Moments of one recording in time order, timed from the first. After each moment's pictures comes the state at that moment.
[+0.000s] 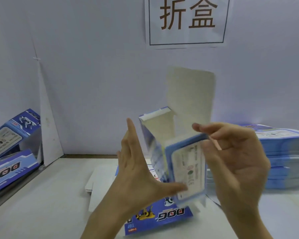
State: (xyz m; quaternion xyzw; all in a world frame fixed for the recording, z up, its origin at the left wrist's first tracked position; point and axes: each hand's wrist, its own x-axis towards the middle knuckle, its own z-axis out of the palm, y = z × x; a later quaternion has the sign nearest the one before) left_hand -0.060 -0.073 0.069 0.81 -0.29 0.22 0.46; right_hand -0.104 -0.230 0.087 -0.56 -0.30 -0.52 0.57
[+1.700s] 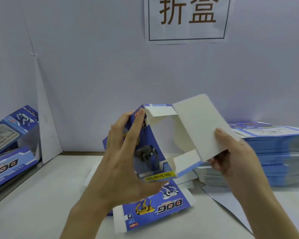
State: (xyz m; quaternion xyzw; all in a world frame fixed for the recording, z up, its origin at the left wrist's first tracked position) left_hand -0.061 -0.046 0.087 0.79 -0.38 0.35 0.33; right_hand -0.091 -0.270 0.087 -0.54 0.02 -0.26 0.80
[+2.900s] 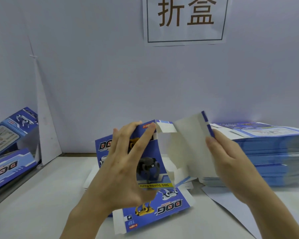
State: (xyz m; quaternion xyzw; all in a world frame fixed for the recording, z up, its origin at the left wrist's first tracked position) left_hand -0.051 -0.042 0.073 0.82 -0.40 0.34 0.24; right_hand -0.098 -0.271 0.088 -0.78 -0.08 -0.25 0.57
